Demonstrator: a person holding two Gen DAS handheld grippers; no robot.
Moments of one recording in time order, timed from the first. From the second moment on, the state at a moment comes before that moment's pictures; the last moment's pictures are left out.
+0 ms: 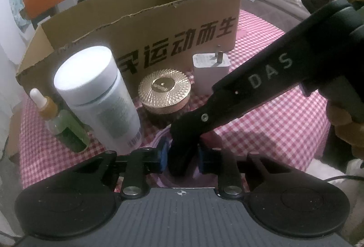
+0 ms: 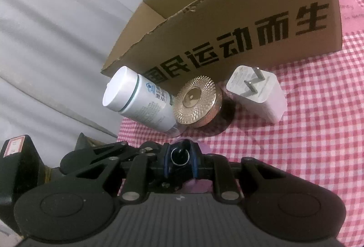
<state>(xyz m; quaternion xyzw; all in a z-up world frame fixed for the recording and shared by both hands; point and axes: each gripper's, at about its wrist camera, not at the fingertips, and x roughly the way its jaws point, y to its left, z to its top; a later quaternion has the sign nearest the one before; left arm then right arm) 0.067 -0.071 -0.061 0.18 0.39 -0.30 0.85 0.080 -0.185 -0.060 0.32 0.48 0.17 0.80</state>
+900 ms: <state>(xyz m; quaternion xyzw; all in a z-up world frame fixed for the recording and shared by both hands) 0.056 -0.068 0.076 0.18 0.26 -0.27 0.91 0.102 -0.172 0.095 0.21 0.35 0.24 0.88</state>
